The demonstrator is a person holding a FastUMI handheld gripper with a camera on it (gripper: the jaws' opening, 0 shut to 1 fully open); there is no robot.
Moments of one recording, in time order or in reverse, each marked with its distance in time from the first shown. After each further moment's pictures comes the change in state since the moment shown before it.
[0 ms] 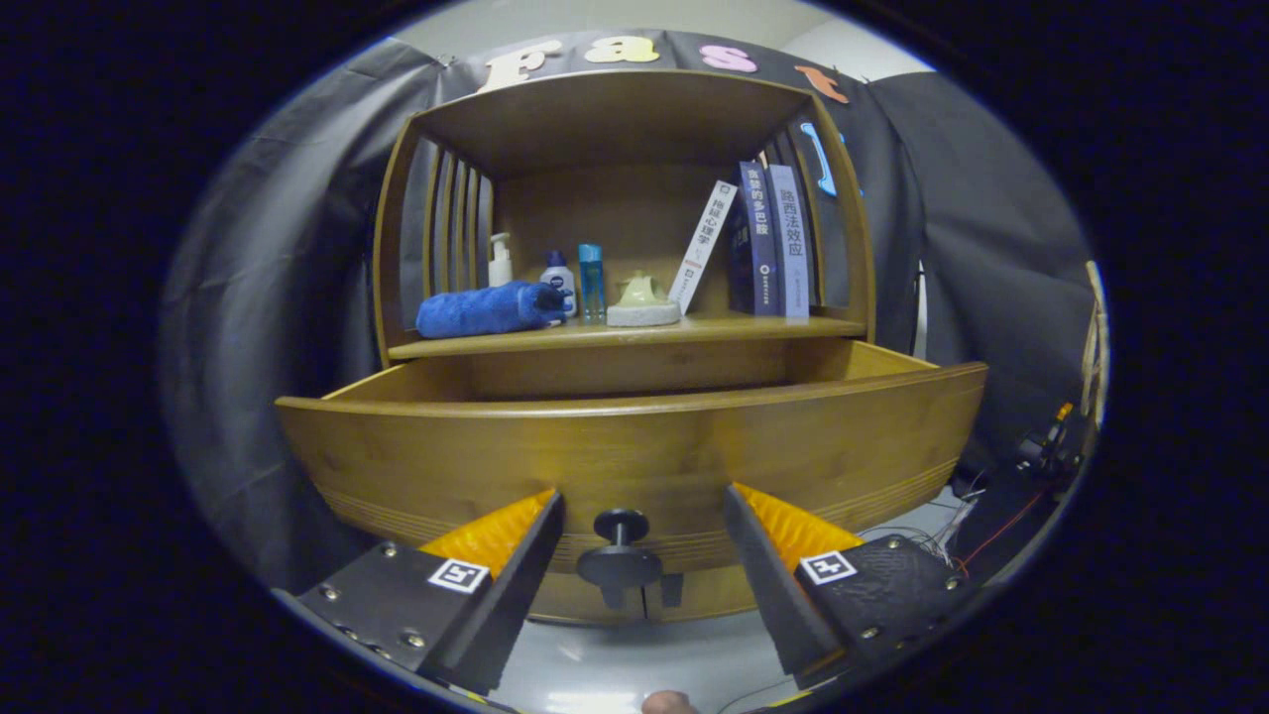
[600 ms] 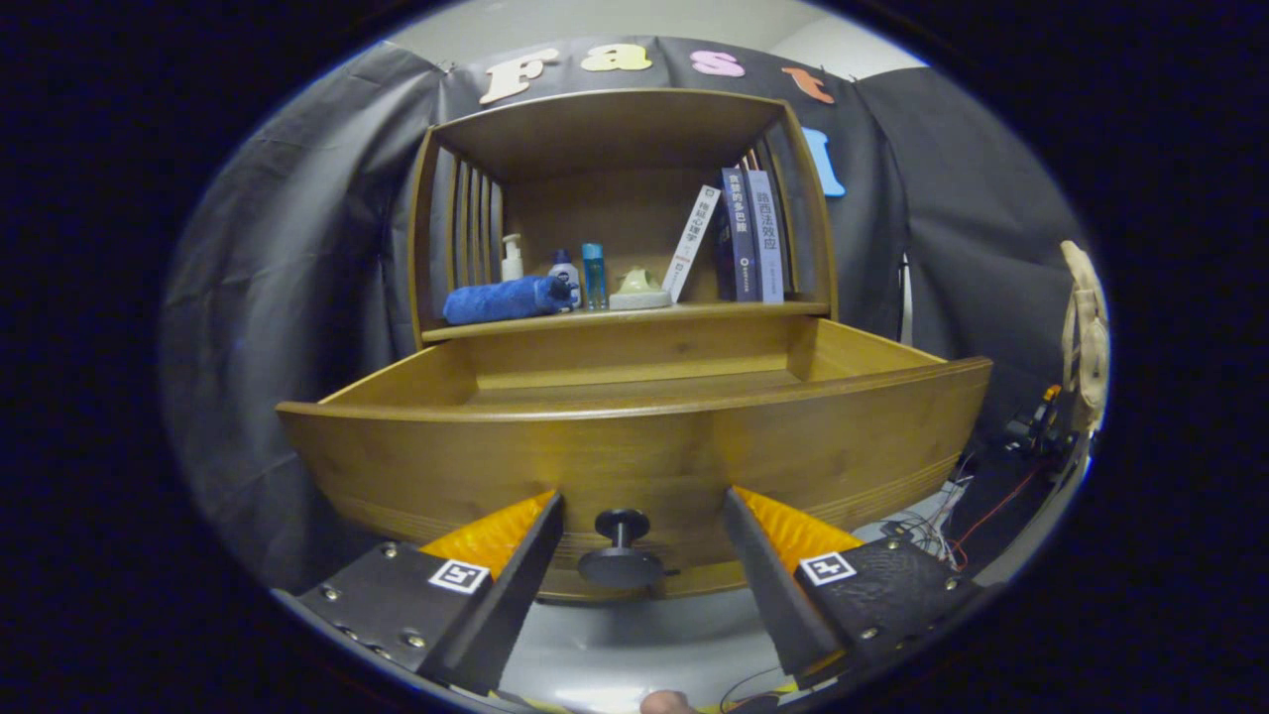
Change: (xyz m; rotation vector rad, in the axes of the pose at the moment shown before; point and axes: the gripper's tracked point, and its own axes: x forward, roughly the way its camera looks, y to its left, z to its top) arm -0.077 -0.009 -0.034 0.024 0.018 0.006
